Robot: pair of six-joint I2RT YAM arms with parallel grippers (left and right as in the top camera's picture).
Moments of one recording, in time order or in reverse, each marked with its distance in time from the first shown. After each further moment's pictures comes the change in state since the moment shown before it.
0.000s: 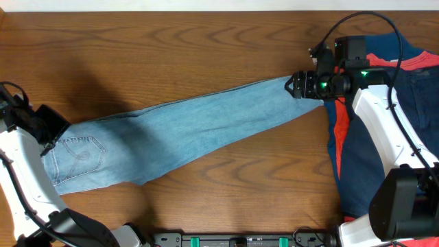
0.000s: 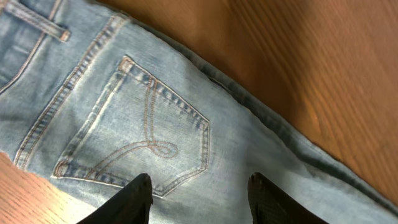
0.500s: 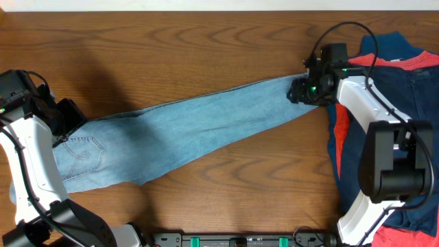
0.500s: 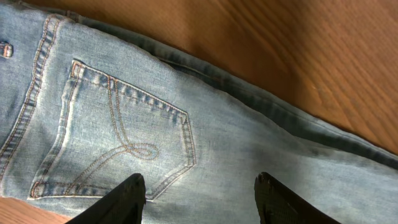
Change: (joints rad) left arm -0.109 0.047 0.000 0.000 -0.027 0.087; right arm -0.023 0.263 0.000 0.060 0.089 0.014
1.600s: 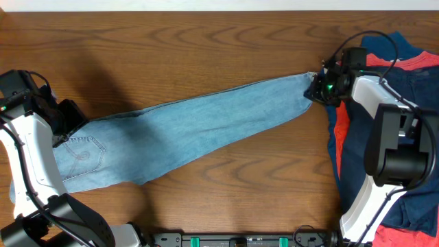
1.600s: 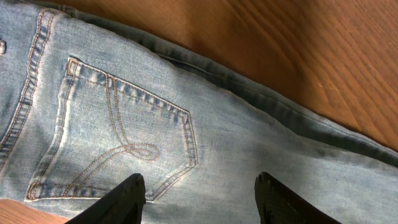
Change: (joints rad) left arm 0.000 0.021 0.000 0.000 -0.003 0.001; right arm -0.133 0.125 0.021 0.118 -0.161 0.089
